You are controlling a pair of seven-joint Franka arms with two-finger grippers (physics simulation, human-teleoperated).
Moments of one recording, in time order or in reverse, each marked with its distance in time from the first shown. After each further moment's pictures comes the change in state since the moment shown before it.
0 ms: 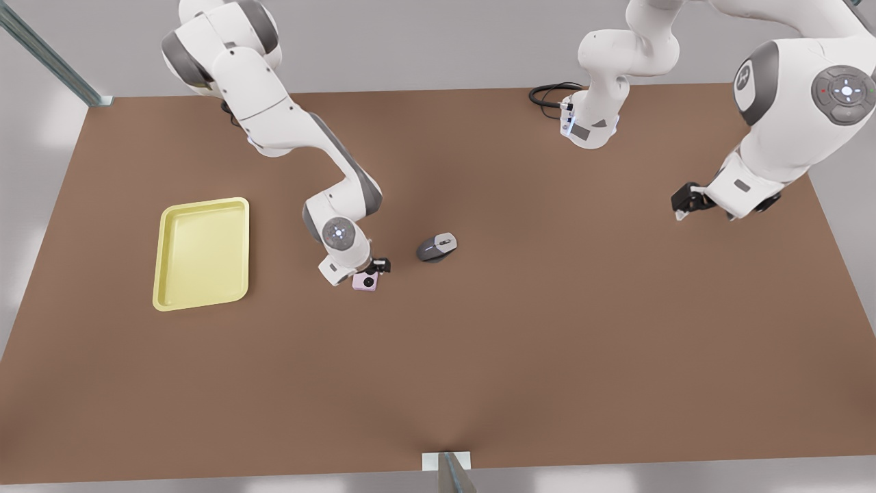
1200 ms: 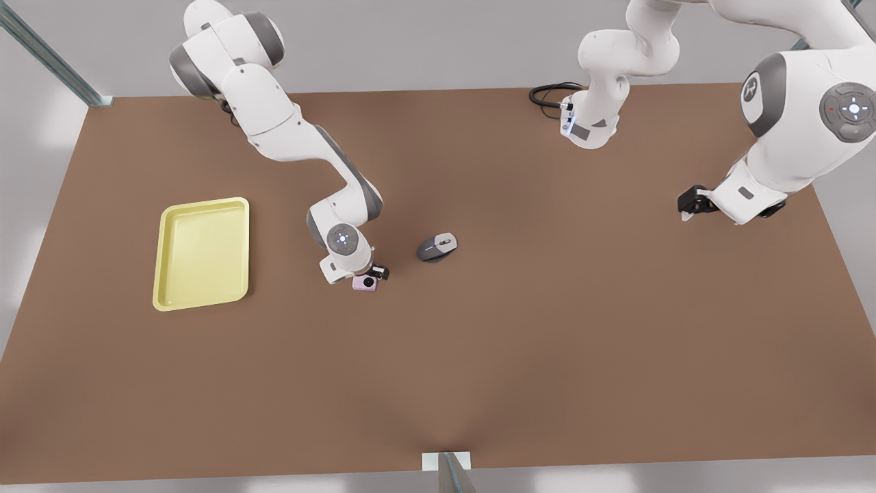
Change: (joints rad) left arm 0.007 0.021 0.026 -0.007 0.000 -0.016 0.093; right arm 0.001 0.072 -0.001 -0.016 -0.023 0.073 0.212
